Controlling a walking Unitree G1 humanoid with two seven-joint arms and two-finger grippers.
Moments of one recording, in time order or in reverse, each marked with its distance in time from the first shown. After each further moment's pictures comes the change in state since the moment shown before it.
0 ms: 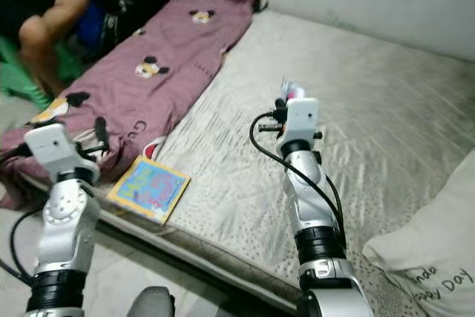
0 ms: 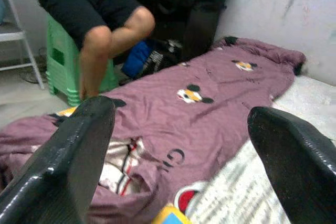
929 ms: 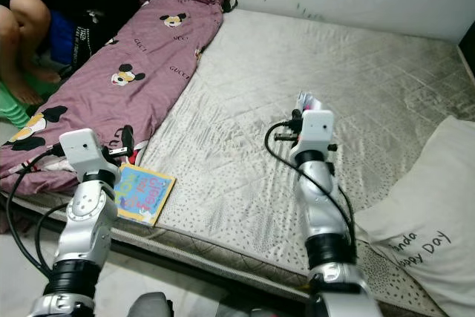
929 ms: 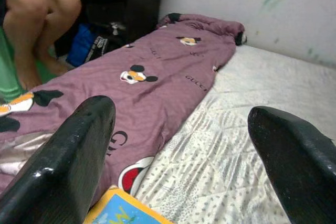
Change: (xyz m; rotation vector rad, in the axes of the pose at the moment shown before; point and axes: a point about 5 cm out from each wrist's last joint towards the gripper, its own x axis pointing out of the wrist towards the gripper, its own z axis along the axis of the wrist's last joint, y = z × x) left arm 0.005 -0.019 -0.023 -0.007 0.067 -0.110; right arm -0.010 -0.021 -0.011 -0.012 0.000 -0.075
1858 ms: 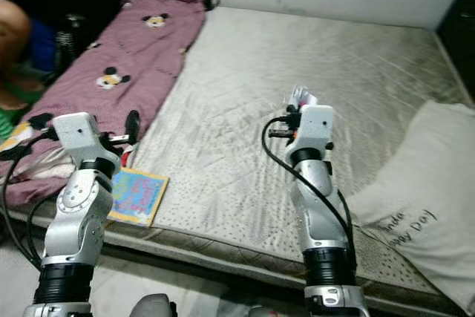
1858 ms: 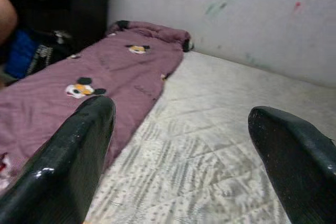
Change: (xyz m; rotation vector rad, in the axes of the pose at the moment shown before) left arm -0.005 -0.012 0.037 -0.057 -0.026 -0.110; right arm -0.013 0.010 0.023 0.063 0.018 0.029
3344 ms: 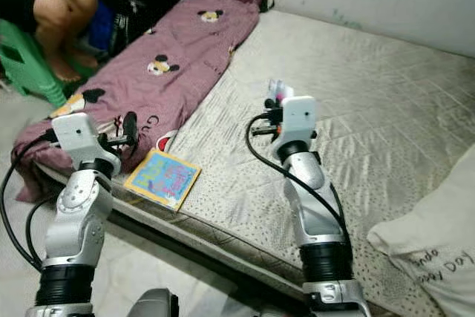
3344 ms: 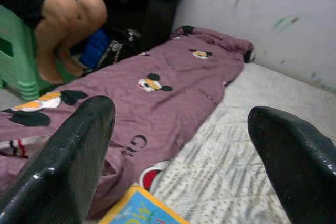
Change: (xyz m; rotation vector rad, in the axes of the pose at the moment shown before) left arm -0.001 -0.001 0.000 -0.007 0.009 0.041; right arm 0.004 0.020 0.012 -0.022 -0.011 0.167
